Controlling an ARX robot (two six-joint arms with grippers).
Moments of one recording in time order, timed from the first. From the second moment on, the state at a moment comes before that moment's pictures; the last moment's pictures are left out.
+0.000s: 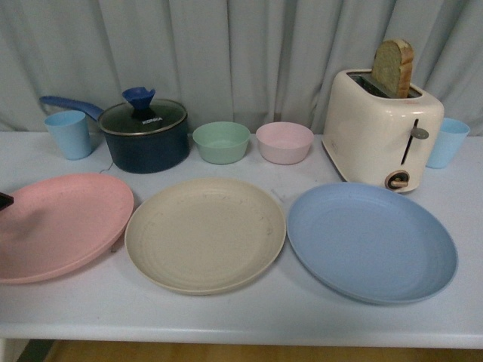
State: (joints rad) left arm 0.44 2.23 1.16 0.36 0.39 0.22; right arm 0.00 0.00 0.01 0.00 0.00 0.00
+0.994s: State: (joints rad) left arm 0.45 2.22 1.14 0.30 0.33 0.24; right arm 0.00 0.00 0.01 0.00 0.00 0.00
